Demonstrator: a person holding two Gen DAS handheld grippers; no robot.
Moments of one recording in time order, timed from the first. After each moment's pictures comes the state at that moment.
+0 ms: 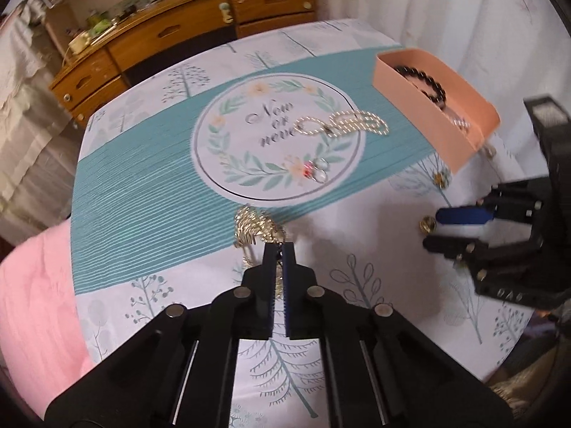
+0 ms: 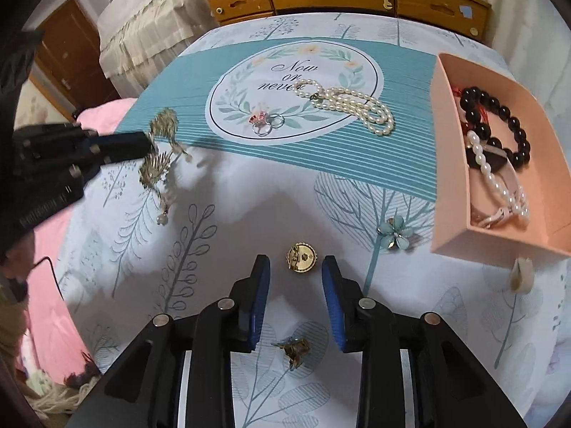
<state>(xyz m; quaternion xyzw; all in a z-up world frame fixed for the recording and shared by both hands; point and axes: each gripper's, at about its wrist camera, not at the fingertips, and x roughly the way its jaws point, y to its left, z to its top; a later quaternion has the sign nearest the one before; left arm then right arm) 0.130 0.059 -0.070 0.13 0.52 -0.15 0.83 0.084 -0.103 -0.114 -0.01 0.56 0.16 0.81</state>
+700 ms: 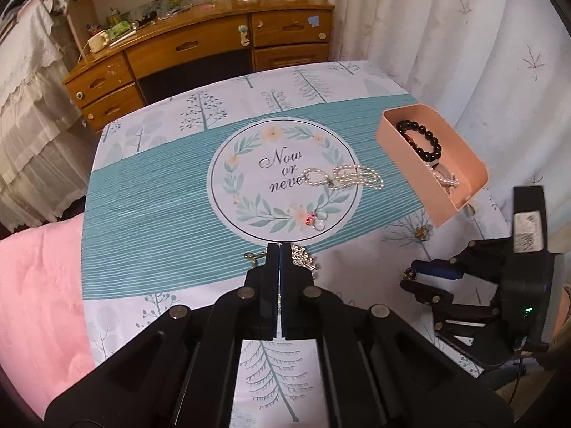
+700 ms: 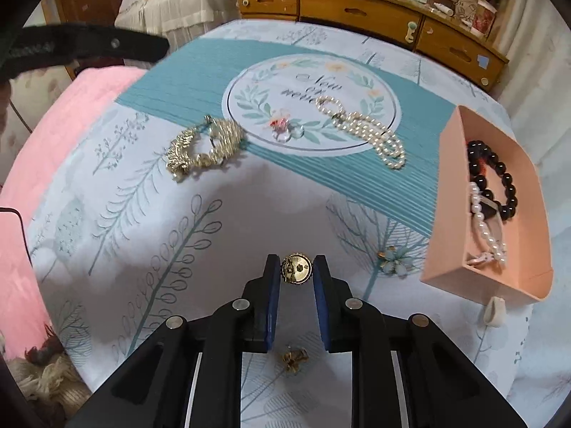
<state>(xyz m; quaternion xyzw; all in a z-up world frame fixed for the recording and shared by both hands) 0.142 0.061 -0.023 0.08 0.49 -0.14 0.85 0.075 -0.082 -0.101 -0.11 0.52 0.17 0.83</state>
